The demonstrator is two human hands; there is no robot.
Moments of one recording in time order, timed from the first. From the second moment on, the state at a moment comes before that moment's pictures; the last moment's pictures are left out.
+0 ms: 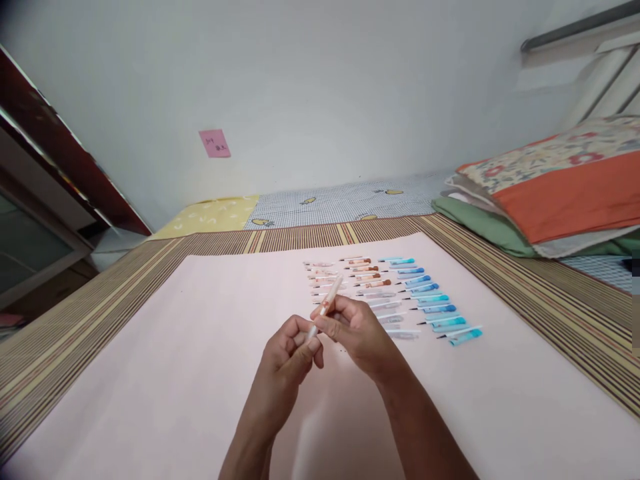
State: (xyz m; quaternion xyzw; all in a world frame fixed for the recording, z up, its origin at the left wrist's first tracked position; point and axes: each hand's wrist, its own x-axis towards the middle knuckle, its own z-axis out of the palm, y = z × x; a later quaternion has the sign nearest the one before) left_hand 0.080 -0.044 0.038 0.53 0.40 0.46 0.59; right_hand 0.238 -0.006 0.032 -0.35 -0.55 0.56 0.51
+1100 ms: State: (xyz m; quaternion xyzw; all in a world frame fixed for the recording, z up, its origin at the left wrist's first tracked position) left_hand 0.097 -0.042 0.035 0.44 0.52 0.55 0.49; right_hand 0.205 -0.009 0.027 -0.40 -0.46 0.51 0.61
